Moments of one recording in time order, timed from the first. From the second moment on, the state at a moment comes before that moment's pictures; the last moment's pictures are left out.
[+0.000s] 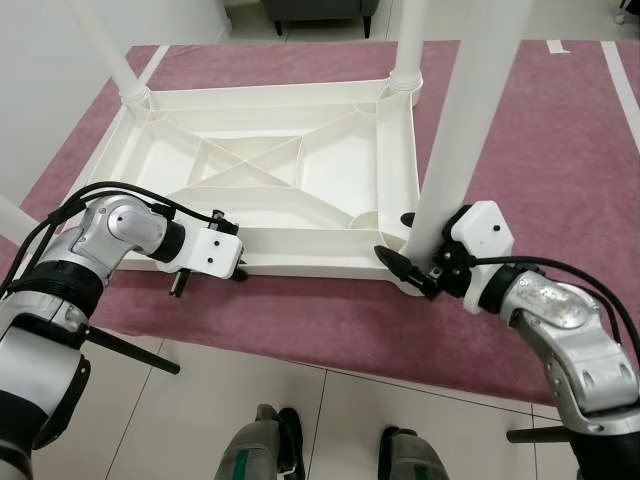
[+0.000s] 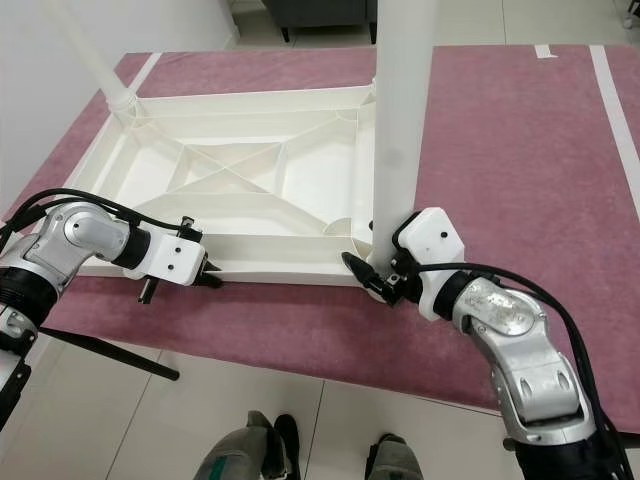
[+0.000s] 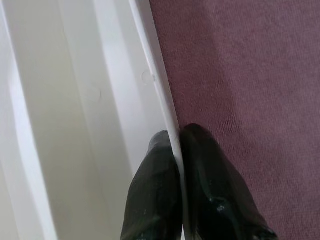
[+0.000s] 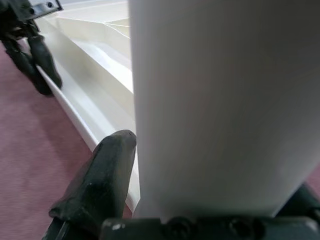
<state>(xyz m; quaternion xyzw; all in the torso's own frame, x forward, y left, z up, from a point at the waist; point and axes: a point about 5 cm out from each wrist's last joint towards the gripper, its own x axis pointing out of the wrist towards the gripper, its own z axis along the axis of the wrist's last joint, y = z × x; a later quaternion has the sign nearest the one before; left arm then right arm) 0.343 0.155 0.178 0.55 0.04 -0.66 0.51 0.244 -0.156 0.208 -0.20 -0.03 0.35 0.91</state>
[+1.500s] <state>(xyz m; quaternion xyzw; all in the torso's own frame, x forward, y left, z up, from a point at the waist) 0.275 0.130 0.205 0.04 -0.07 -0.67 0.74 0.266 -0.118 0.195 -0.12 -0.05 0.27 0.95</state>
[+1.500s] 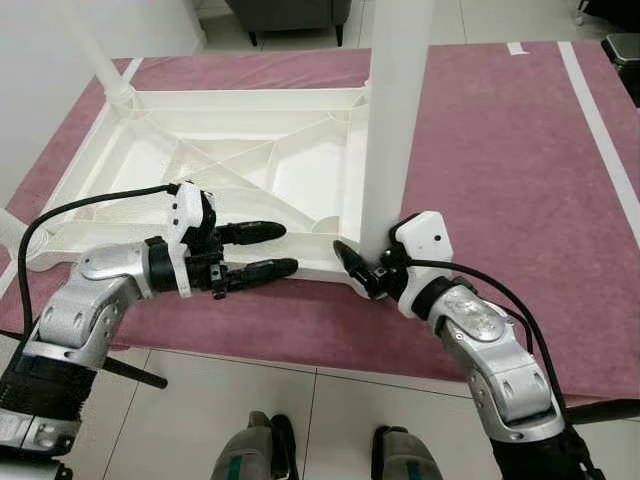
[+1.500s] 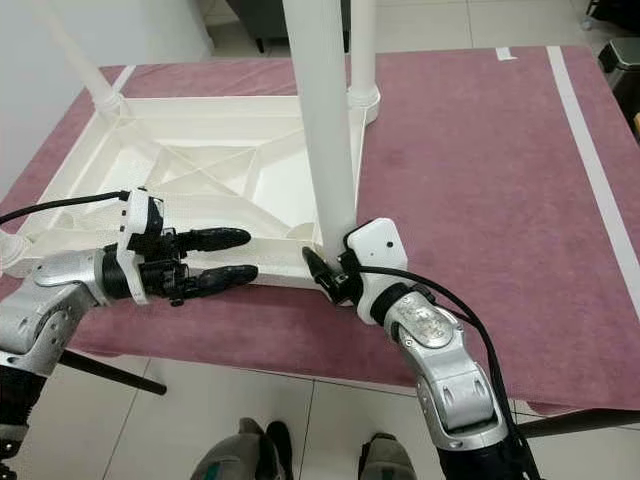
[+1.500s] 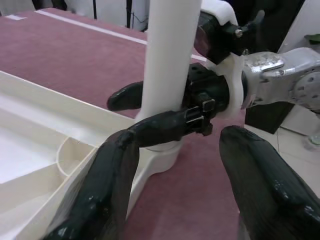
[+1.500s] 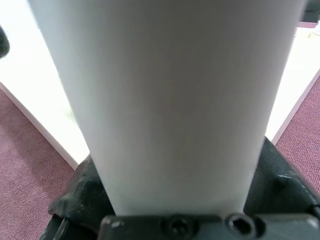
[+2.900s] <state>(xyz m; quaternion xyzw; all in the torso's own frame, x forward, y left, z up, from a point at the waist) 0.298 0.063 0.159 0.04 -0.06 -0.37 0.93 0.275 -0.110 0.200 -0.04 -0.08 0.18 0.98</state>
